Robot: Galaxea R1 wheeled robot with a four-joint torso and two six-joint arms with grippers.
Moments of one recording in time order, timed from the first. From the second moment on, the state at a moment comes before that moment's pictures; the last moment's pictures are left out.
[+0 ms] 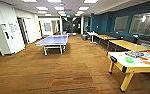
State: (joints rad) left arm 1.55 3.00 -2.66 0.07 -0.10 0.00; right arm -1.56 2.98 -2.59 0.11 0.02 -0.12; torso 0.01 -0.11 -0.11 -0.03
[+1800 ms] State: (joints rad) left arm 1.55 3.00 -2.66 0.07 -0.10 0.00; right arm -1.56 2.99 -2.59 0.11 0.02 -0.12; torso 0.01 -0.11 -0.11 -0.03
